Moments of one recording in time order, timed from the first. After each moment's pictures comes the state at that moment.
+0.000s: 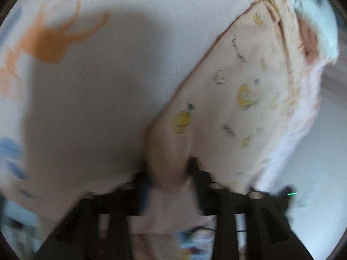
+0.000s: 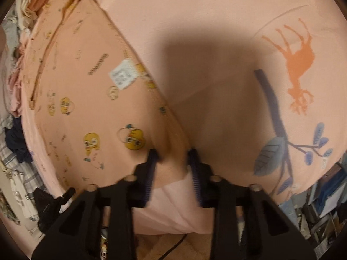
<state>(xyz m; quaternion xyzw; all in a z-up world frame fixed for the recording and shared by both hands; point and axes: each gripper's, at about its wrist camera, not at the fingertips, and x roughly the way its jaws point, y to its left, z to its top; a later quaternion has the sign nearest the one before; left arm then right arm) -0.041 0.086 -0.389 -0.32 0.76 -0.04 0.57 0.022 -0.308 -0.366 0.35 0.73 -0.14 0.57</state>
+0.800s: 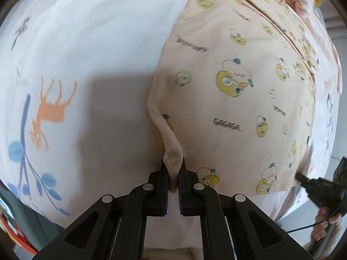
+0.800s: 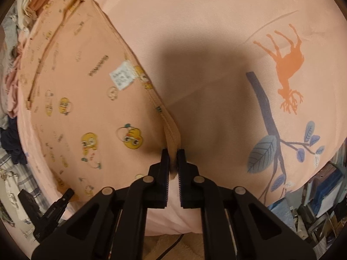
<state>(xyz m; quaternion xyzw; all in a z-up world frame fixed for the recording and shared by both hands) -0.015 0.017 -0.353 -0.13 0.74 -0.04 0.66 0.030 -0.288 -0.355 0.34 0.72 -0.14 0.58</state>
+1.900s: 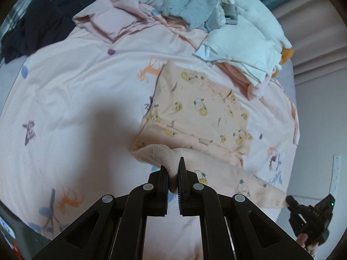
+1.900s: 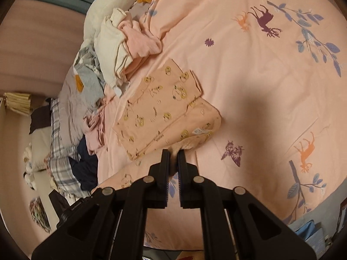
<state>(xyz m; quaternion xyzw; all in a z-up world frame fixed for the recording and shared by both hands) 0.135 0.037 -0.200 -0.23 0.62 -0.07 0.74 0.138 -0.304 -0.179 0.44 0.55 -0.08 0.71</state>
